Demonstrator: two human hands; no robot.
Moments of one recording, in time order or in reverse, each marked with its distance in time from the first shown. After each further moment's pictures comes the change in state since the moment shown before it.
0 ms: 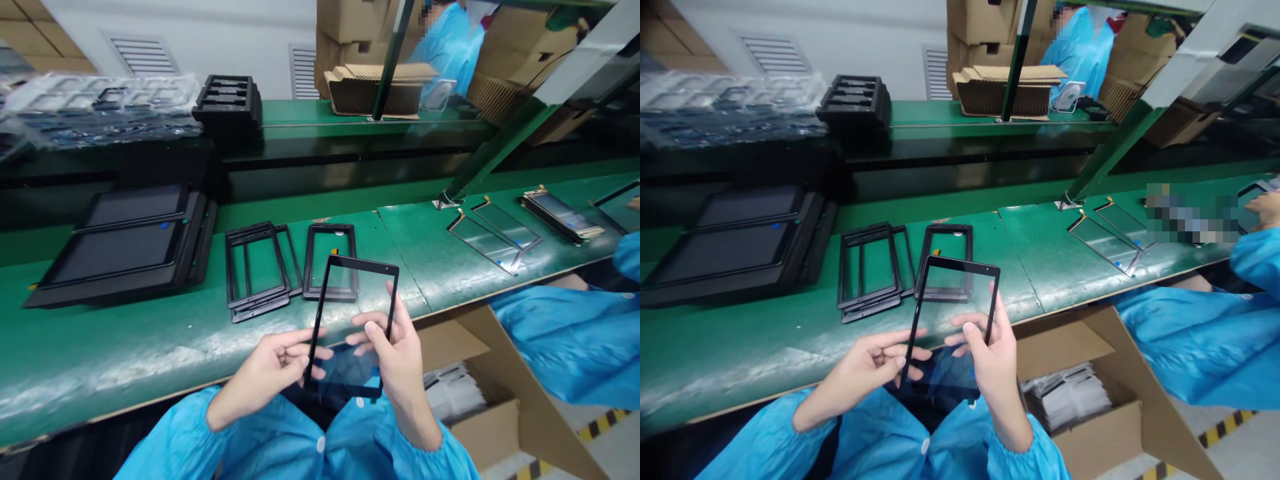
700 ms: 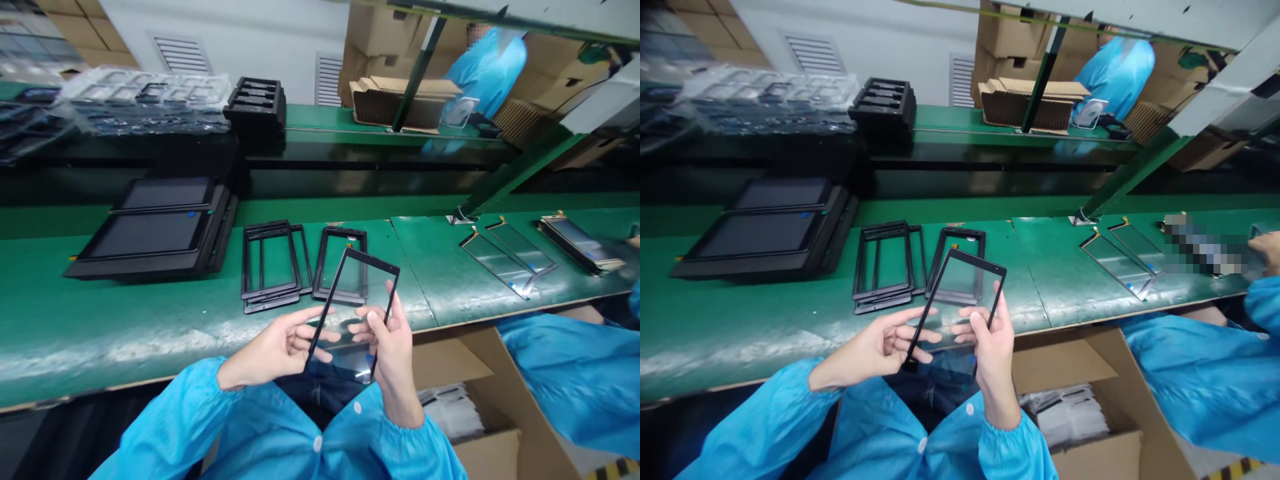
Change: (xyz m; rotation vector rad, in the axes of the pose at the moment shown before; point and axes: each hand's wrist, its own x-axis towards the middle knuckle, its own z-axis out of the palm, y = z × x) left_hand 0.007 0.022 -0.010 -0.085 -0.118 0.052; right_hand 0.024 0.014 0.010 0.090 0.018 0.035
